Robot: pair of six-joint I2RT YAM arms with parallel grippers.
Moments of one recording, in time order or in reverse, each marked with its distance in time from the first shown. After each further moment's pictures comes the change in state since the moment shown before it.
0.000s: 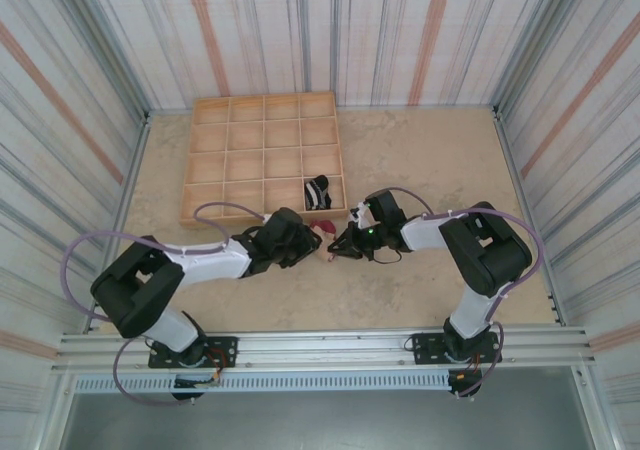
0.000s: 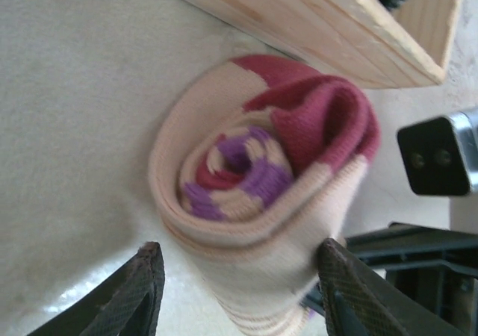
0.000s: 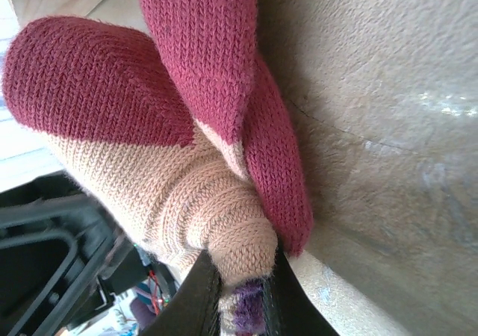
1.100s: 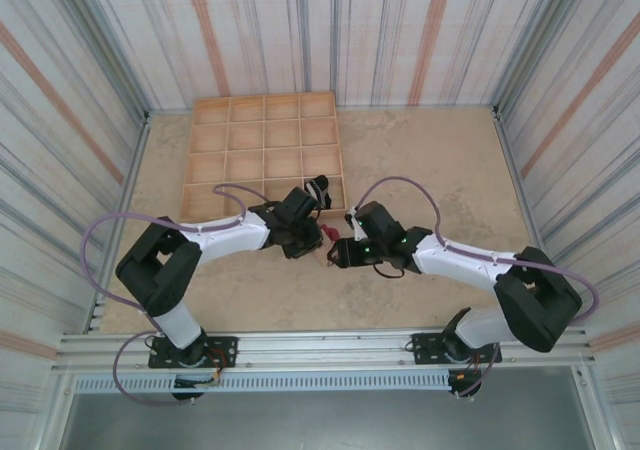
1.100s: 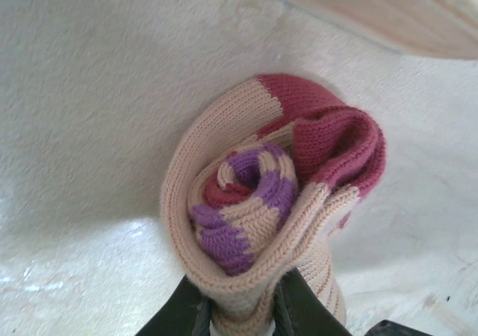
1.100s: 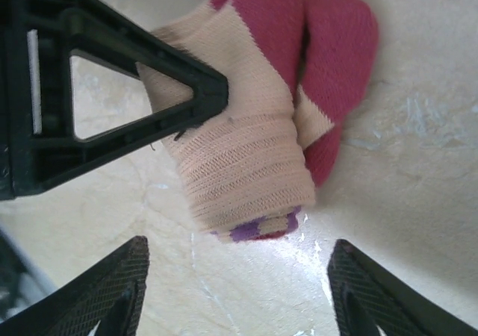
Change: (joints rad) left arm 0.030 0.151 0.316 -0.433 0.129 0.068; right arm 0.259 -0.384 -0.019 -0.330 0.539 -0.330
